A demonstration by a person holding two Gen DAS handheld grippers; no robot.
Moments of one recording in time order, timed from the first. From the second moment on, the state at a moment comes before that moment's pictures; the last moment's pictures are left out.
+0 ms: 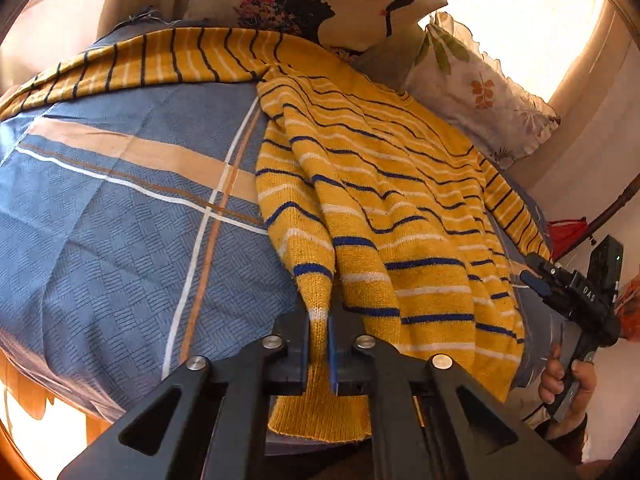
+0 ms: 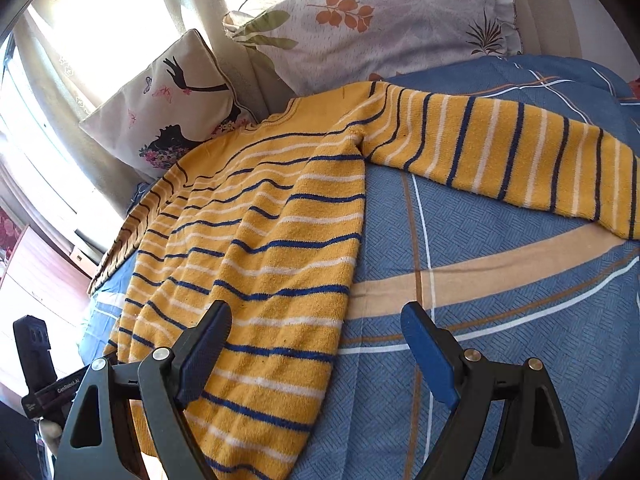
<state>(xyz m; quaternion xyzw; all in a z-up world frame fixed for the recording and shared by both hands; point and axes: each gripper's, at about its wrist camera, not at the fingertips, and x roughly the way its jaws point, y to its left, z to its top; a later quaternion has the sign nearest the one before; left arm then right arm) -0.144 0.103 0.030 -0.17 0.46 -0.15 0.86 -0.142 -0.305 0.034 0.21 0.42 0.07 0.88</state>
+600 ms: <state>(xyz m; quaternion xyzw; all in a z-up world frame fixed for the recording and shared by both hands) -0.195 0.192 0.042 -0.23 0.42 -0.03 0.88 -0.180 -0.402 0.032 0.28 0.38 -0.05 0.88</state>
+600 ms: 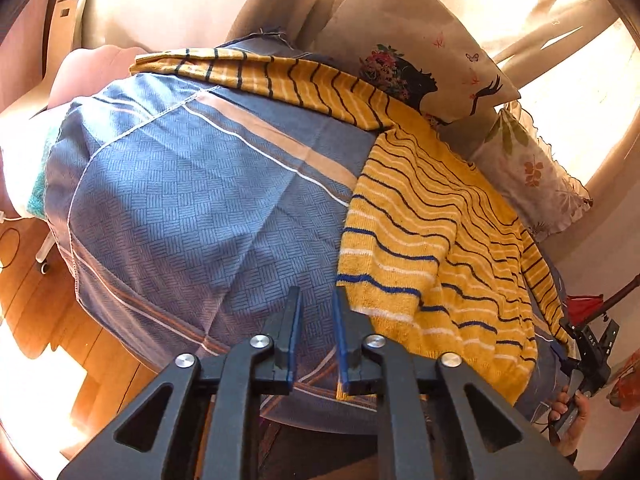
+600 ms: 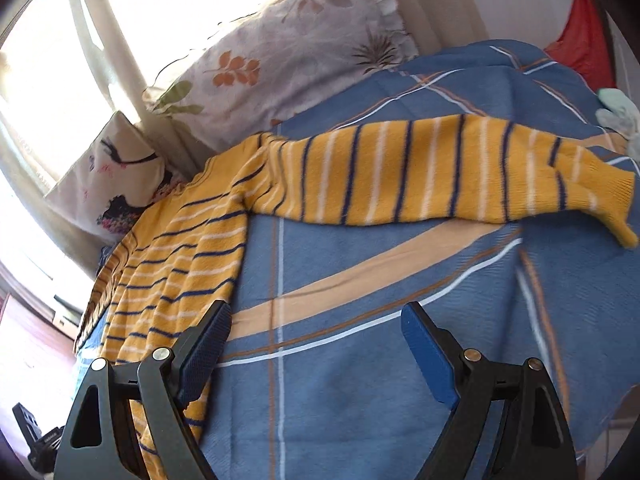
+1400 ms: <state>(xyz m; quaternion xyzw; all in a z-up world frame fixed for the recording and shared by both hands) 0.027 0.368 0.017 -0.40 0.34 0.09 0.85 -0.092 -0.312 0.024 0.23 0.43 0.01 0.87</state>
